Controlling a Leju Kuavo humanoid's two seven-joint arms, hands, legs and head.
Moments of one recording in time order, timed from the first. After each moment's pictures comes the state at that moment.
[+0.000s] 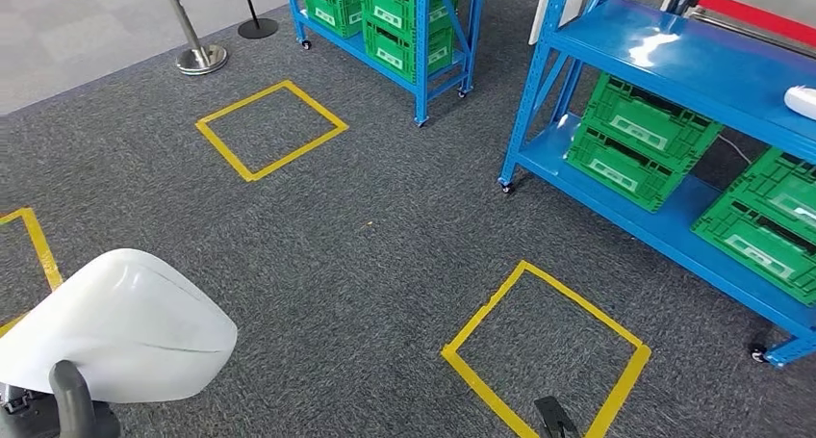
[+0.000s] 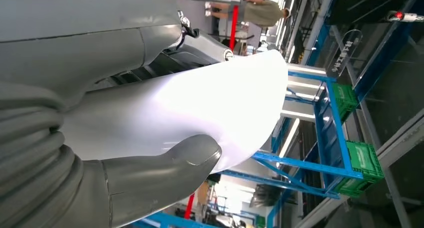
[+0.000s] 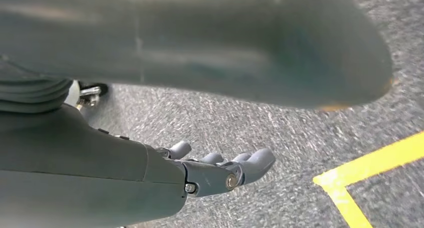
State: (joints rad) left arm 0.25 -0.07 -0.09 -1.79 0.16 -0.03 -0.70; right arm -0.04 0.08 -0.93 -0.16 0.98 0.03 0.01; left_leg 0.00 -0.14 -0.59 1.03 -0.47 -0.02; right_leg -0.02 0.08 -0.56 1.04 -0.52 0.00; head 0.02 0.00
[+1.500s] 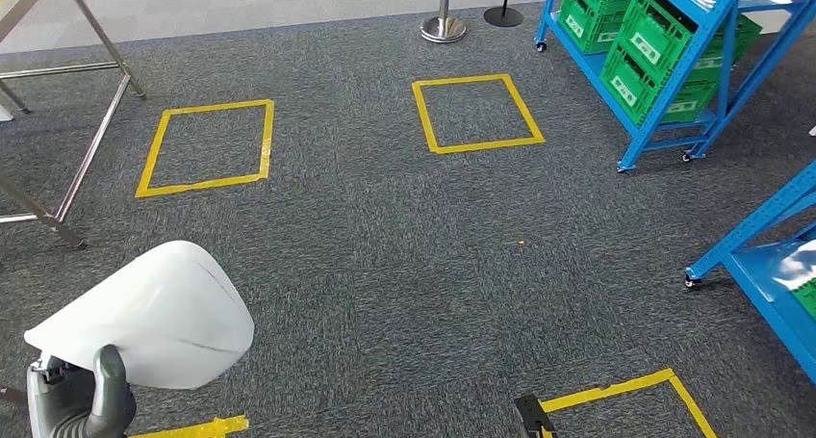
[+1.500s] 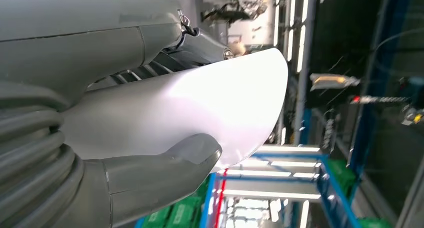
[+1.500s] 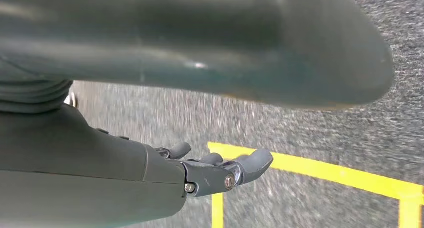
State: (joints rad) left arm 0.13 0.02 -0.13 -1.73 0.15 -0.17 -0.65; right arm -0.07 0.16 -0.95 -0.16 1.03 -0.06 -0.04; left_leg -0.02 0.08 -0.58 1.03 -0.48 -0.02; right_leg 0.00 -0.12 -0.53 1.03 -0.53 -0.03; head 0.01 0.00
